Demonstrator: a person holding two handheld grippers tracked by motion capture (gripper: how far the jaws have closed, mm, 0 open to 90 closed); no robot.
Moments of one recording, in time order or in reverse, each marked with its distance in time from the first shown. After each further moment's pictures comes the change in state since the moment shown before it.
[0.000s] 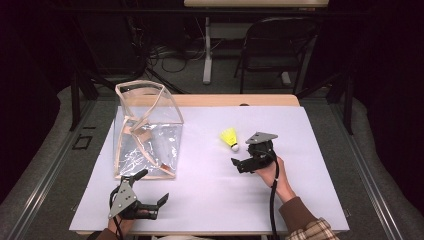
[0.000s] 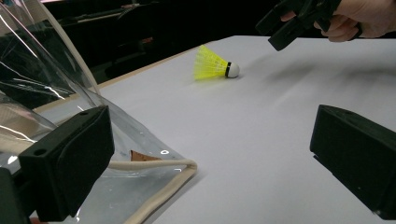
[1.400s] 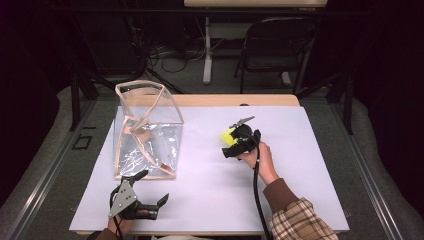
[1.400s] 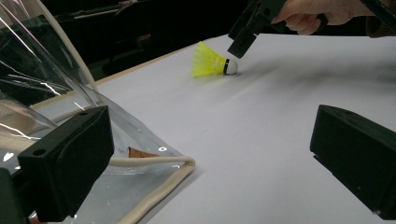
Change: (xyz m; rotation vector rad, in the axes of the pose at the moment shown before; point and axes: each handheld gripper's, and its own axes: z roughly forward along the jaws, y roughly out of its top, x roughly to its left) left arm 0.001 0.000 0.000 0.014 -0.010 -0.001; right arm -0.001 0.046 0.050 0.226 -0.070 0.067
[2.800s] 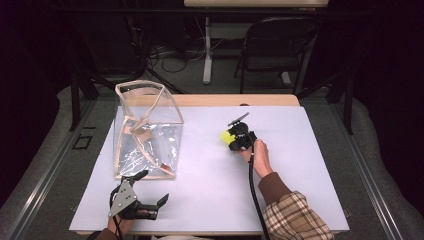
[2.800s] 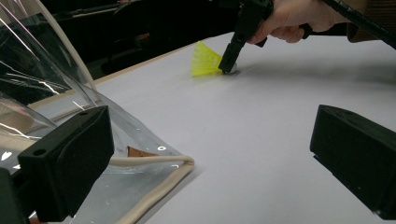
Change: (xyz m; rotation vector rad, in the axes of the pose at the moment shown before) left arm 0.000 0.000 0.000 0.004 -0.005 -0.005; right arm -0.011 0.007 0.033 0.159 -0.054 0.082
